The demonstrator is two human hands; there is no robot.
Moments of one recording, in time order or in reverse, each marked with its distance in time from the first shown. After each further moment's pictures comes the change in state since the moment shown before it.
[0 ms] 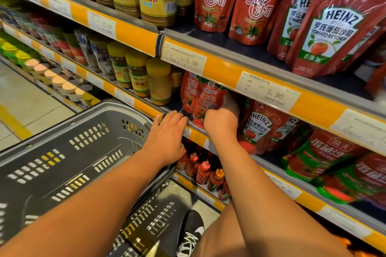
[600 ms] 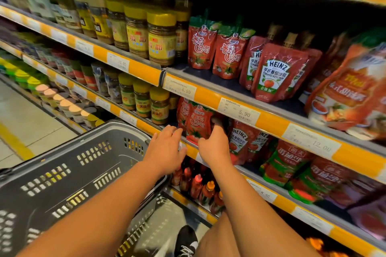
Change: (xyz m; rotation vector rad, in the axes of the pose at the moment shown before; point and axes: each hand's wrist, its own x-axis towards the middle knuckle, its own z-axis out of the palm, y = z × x) left_hand -0.024 0.023 -0.045 -0.122 0.050 -0.075; right_hand -0.043 -0.004 -0.038 -0.141 -0.153 -0.010
